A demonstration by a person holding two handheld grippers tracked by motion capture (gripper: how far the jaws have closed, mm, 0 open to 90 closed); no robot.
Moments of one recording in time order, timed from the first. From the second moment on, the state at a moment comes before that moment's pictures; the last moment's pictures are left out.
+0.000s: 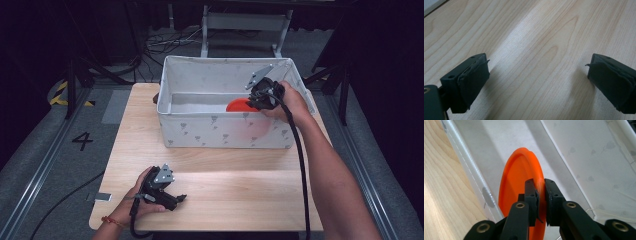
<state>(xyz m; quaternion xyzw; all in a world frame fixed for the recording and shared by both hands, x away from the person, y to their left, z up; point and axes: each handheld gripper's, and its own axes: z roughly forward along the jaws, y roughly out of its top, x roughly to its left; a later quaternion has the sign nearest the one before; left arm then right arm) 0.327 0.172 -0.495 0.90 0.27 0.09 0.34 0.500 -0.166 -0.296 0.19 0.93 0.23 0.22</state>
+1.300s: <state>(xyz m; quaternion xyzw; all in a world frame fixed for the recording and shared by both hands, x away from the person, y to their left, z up) 0.327 0.172 -0.495 0.90 0.27 0.09 0.34 0.504 -0.184 -0.291 0.19 0.95 0.15 0.18</state>
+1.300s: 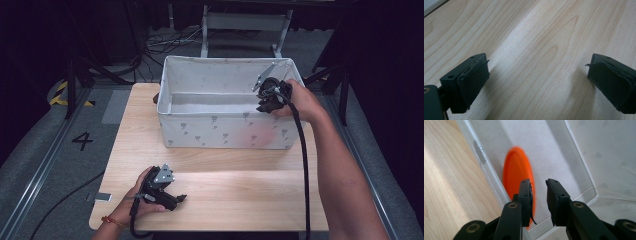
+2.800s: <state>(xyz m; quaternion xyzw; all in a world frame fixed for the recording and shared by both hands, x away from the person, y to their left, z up) 0.331 0.173 -0.495 0.88 0.32 0.11 0.33 0.343 -0.332 -0.314 0.28 0.85 0.37 0.24</state>
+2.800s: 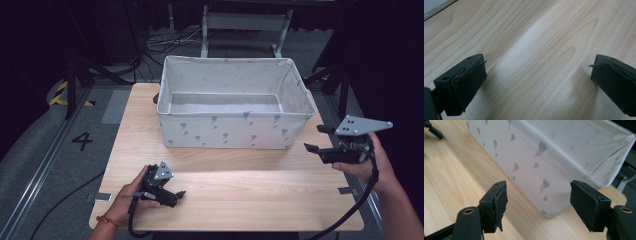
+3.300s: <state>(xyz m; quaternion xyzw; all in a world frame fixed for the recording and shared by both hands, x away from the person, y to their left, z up) 0.330 0.173 -0.495 0.88 0.33 0.11 0.33 0.323 -0.337 -0.411 0.30 0.86 0.37 0.21</state>
